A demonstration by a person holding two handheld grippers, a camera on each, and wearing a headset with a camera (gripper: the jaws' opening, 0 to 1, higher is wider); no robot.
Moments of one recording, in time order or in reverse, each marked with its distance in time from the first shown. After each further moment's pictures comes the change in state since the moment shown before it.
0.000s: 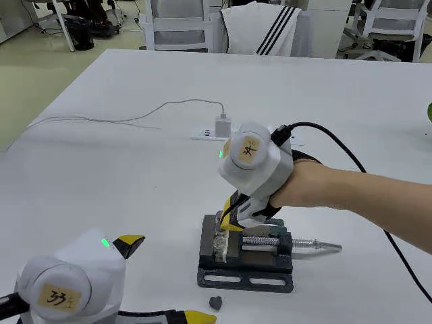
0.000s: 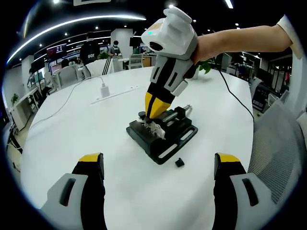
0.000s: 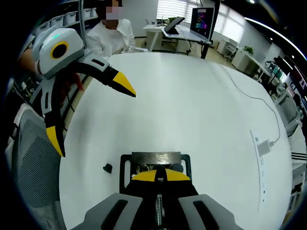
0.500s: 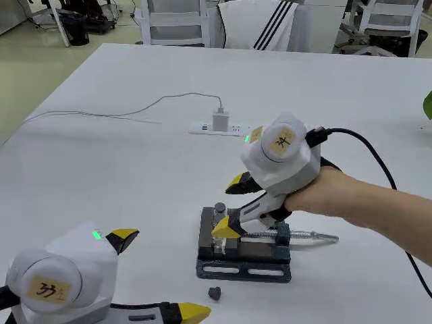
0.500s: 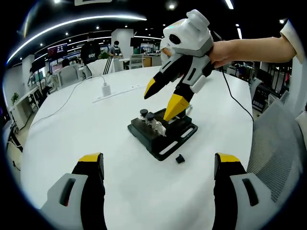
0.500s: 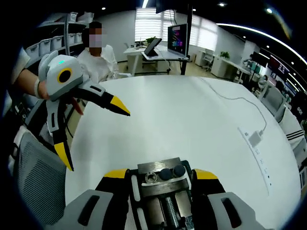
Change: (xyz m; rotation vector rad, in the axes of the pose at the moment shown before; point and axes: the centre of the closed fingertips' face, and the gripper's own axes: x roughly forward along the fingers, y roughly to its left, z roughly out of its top) left arm -0.007 0.002 -0.006 -0.006 0.002 0.002; right arm -0.022 0.014 0.009 0.158 -0.212 -0.073
